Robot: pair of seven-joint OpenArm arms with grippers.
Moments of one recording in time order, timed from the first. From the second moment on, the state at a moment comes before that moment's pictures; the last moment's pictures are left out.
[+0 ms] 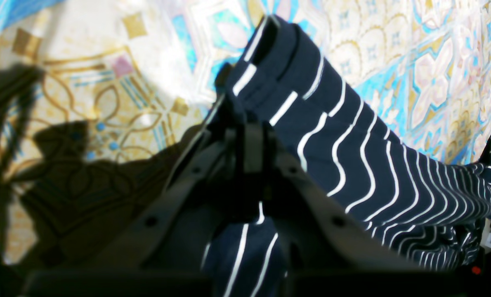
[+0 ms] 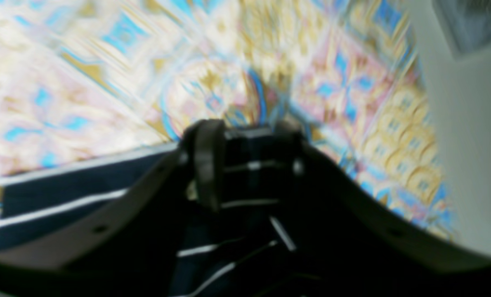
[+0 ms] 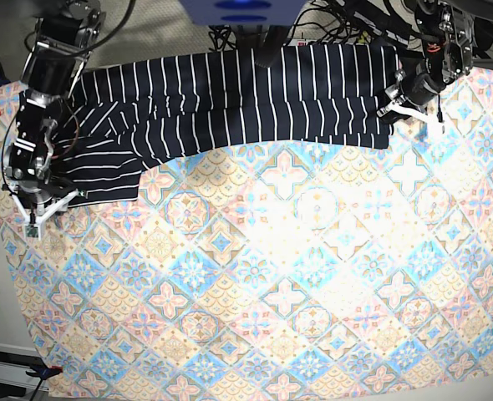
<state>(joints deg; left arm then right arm) 25.9 -15.7 -19.5 82.7 -51.1 -6.6 41.5 6.7 16.5 23.8 67.5 -0.2 18.2 -36.2</state>
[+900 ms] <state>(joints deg) 25.8 -15.7 -19.6 82.7 -51.1 -6.6 41.9 8.6 17.9 20.4 55.1 0.5 18.9 -29.6</state>
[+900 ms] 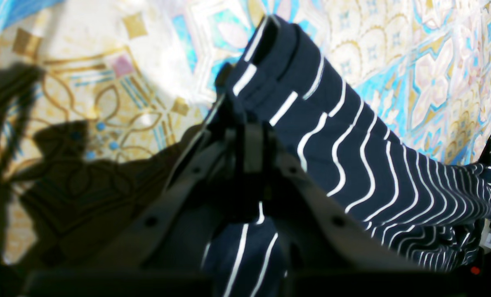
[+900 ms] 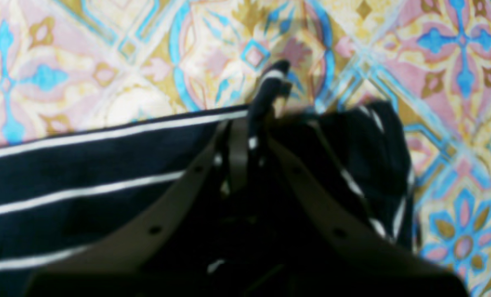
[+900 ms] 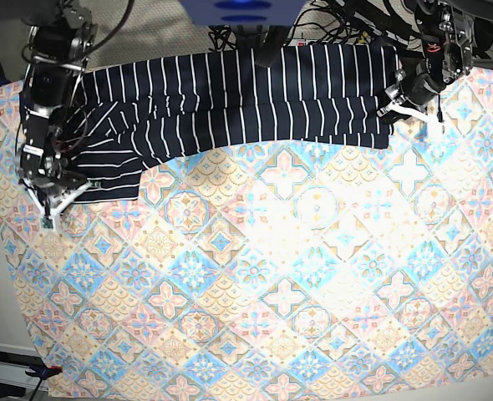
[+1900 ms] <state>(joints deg) 25.1 -15.7 -19.6 82.7 -50.9 -6.5 42.3 -17.0 16.7 27.1 89.1 0.6 18.9 -35.8</state>
